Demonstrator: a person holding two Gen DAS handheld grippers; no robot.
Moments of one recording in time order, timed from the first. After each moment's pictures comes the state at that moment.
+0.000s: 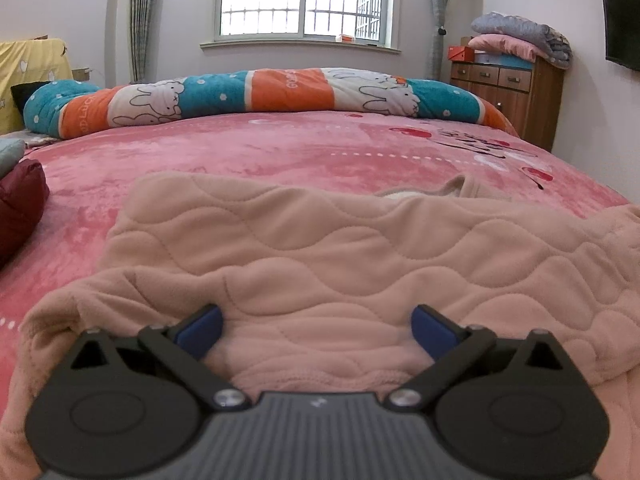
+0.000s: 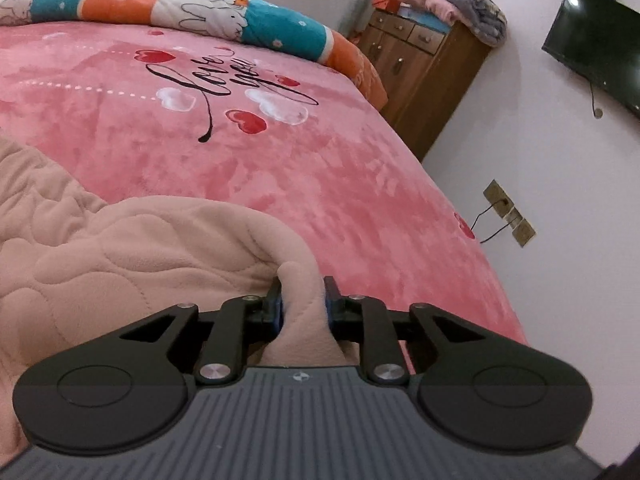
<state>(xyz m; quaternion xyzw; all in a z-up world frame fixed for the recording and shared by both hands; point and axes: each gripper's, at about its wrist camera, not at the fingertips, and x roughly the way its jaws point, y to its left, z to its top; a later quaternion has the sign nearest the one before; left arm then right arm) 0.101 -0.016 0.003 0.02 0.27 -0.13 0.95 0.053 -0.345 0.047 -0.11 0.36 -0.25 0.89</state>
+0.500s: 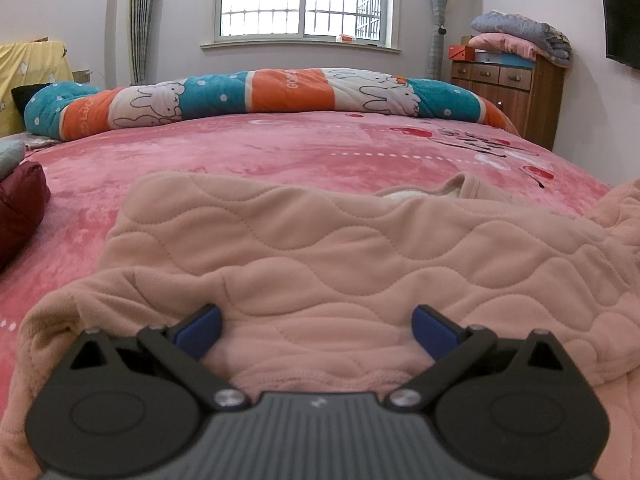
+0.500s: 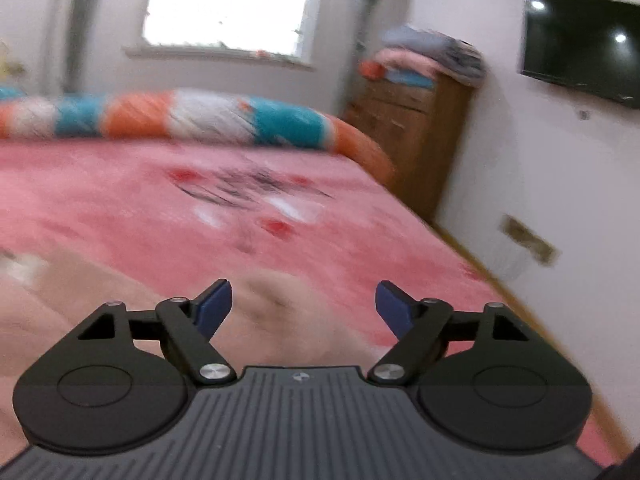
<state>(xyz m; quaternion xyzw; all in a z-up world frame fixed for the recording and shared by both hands) 0.102 -0.016 0.002 0.02 0.26 -0.13 0.95 -0.014 -0.304 0.110 -0.03 0.21 -0.19 0.96</state>
